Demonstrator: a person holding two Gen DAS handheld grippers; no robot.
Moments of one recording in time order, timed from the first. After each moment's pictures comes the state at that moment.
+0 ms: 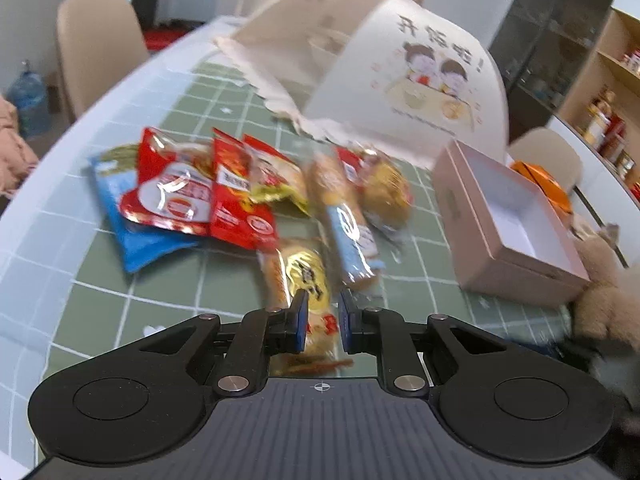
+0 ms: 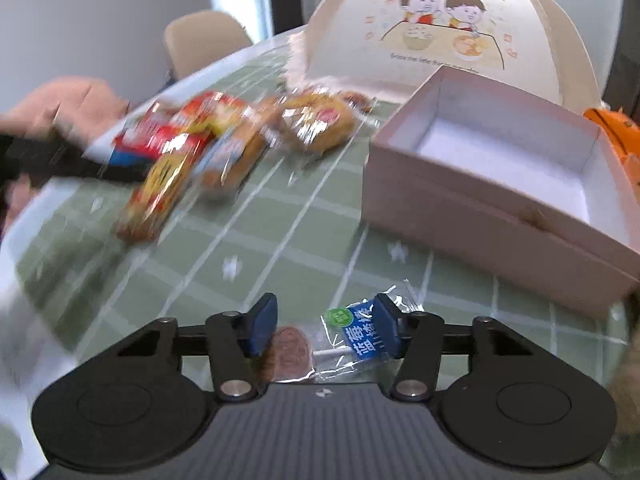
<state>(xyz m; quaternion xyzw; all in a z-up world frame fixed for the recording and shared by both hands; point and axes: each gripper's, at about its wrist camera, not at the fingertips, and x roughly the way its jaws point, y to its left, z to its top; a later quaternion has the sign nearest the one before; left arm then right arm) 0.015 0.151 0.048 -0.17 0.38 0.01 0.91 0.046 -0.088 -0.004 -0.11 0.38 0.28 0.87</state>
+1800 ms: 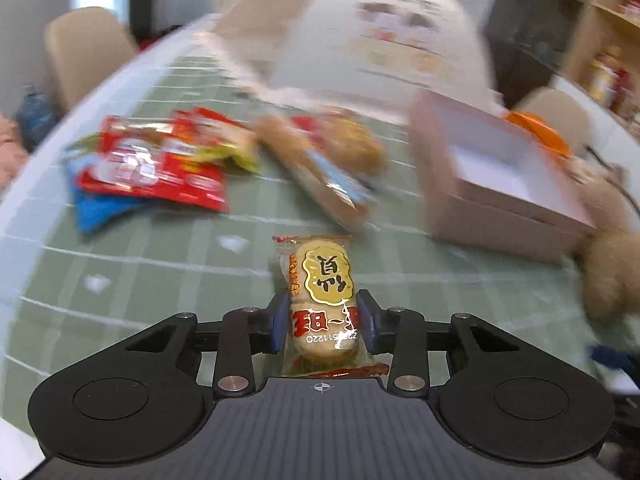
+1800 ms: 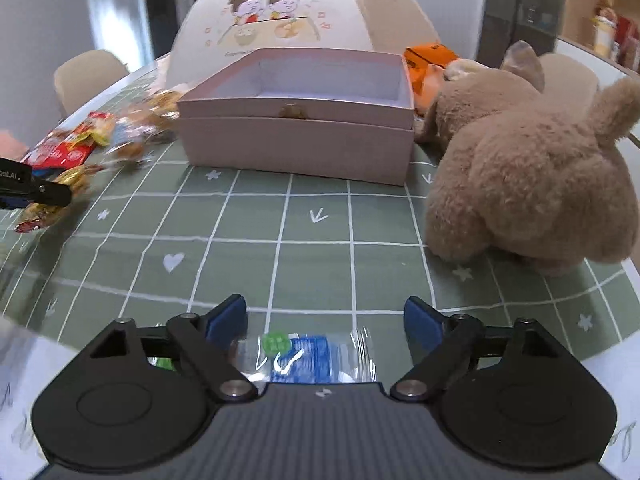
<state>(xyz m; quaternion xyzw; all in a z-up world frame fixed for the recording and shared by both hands) 0.000 0.059 0.046 -0.11 0.41 0.00 0.91 -0.012 -0.200 -0.018 -0.04 0.38 0.12 0.92</state>
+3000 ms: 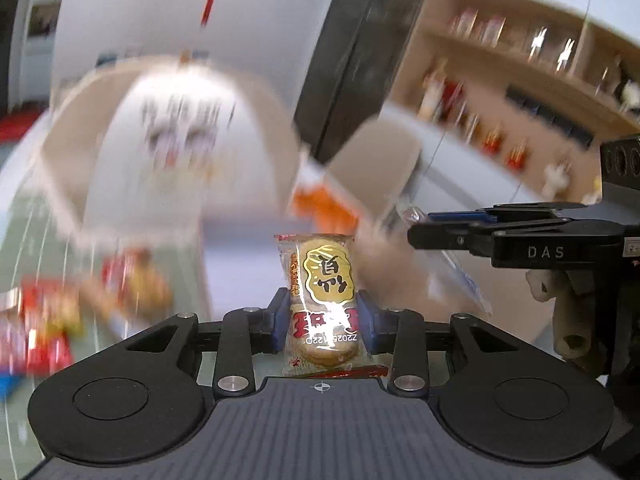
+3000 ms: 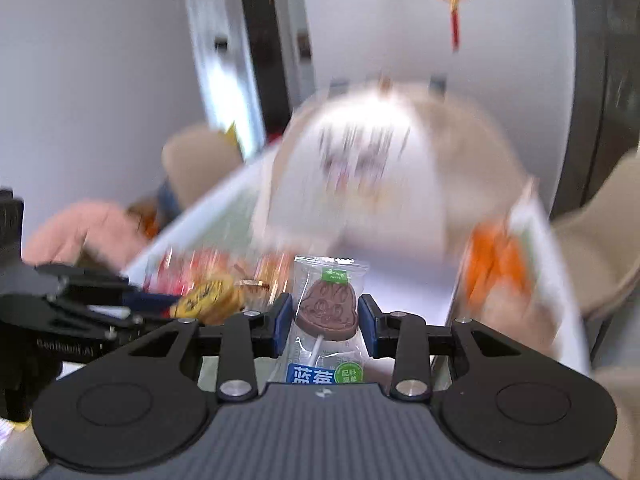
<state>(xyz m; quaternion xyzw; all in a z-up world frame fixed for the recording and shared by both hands) 0.016 -0.001 0.201 -0.09 0.30 -0.21 0.93 0.031 -0.238 0.210 -0.03 0.27 0.27 0.92</state>
